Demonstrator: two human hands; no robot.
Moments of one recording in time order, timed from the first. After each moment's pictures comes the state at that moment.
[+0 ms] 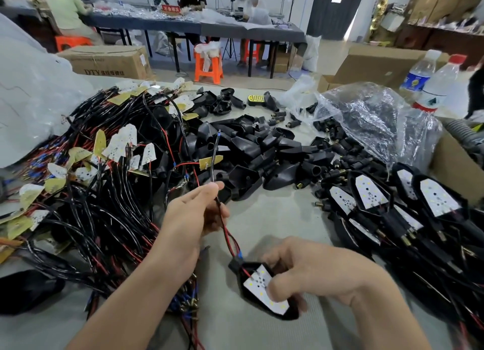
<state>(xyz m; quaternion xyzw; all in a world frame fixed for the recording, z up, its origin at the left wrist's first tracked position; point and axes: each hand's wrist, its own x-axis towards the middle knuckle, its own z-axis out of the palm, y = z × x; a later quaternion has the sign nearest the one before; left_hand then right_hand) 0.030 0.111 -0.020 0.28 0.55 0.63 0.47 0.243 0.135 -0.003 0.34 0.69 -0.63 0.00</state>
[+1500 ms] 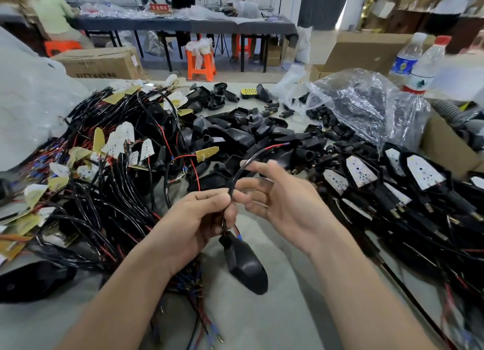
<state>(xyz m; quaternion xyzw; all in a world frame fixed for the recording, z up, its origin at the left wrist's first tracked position) 0.023 0.090 -0.011 0.42 0.42 0.51 0.62 0.203 0.150 0.002 0.31 0.42 -0.76 -0.38</state>
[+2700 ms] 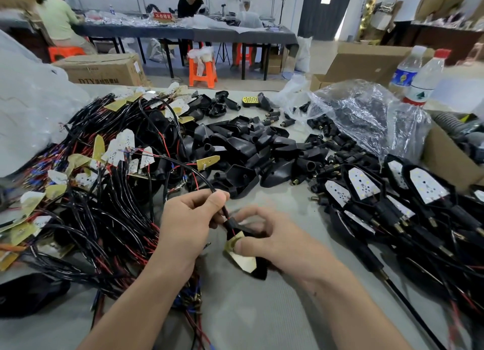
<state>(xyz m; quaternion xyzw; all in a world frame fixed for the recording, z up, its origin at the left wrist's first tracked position) 0.033 0.099 -0.017 0.38 0.60 0.61 0.36 0.203 0.125 -0.017 0.40 0.62 -0.63 -0.24</state>
